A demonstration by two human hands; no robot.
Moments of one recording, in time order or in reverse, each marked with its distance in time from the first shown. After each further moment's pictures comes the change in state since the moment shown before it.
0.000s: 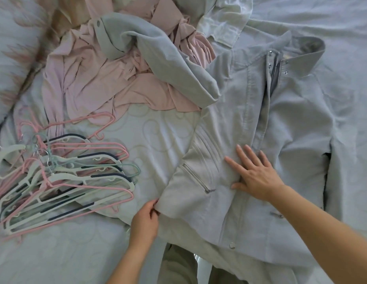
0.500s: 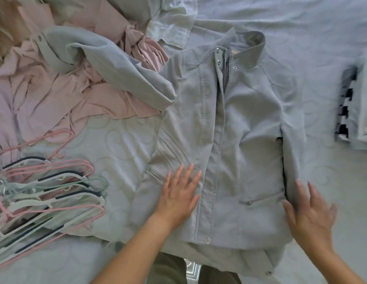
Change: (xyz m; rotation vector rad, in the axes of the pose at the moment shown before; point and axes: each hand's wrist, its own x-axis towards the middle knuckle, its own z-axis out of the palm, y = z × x) left_hand 0.011 0.125 0.076 0.747 -0.130 0.909; right_hand -0.180 0.044 0.077 0.485 0.377 0.846
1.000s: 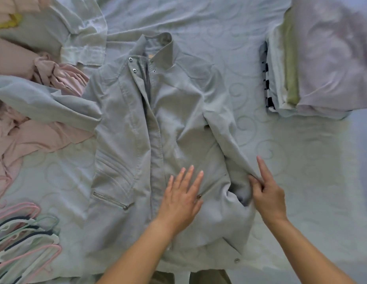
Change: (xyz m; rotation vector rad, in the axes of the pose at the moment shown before) left_hand 0.048 0.125 0.011 0.084 -0.069 0.229; right_hand 0.011 0.032 -0.004 0.718 0.162 0.192
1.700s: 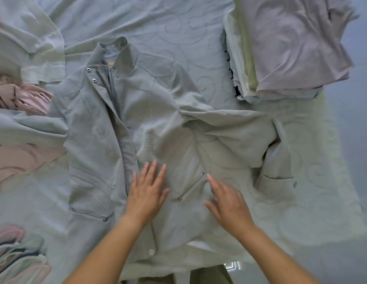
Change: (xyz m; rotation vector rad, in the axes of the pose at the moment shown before) left_hand 0.024 -0.030 0.007 0.153 -0.111 -0.068; right_hand -0.034 0.047 0.029 -0.350 -0.161 -0.482
